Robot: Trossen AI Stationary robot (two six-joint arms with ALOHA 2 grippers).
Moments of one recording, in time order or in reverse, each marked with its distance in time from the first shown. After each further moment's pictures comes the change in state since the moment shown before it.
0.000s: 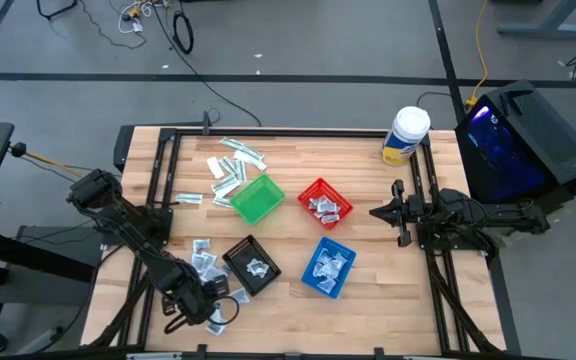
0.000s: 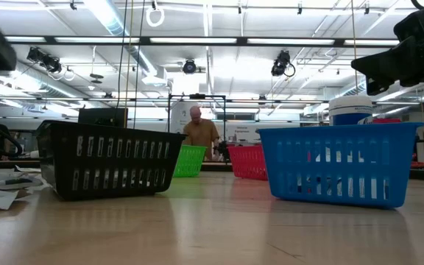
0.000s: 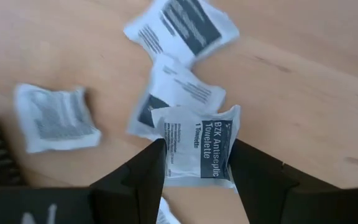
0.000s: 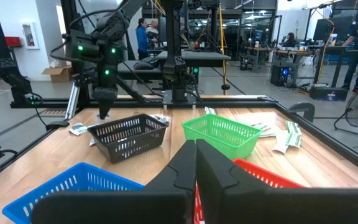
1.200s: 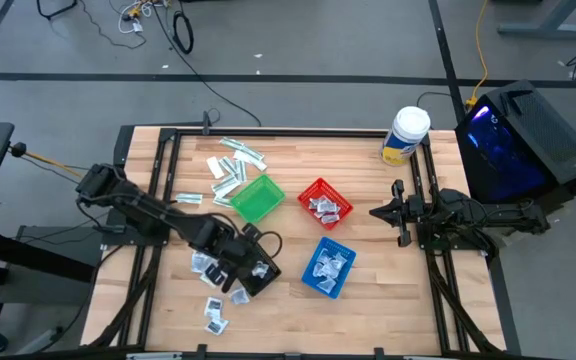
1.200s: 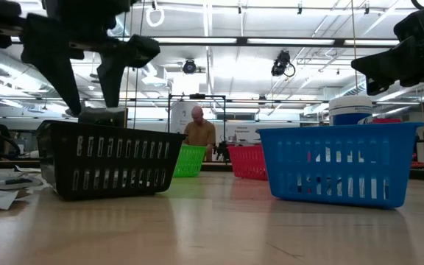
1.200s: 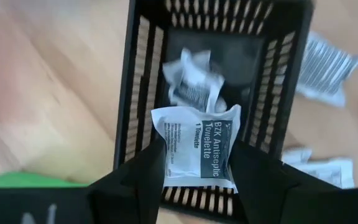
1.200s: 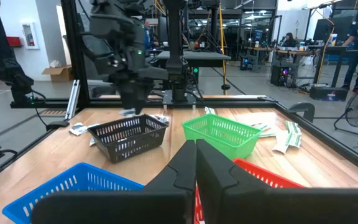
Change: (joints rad) left arm 0.436 -0.001 0.198 -0.156 -0.129 -0.037; right arm 0.000 0.000 0.000 0.000 0.000 0.000
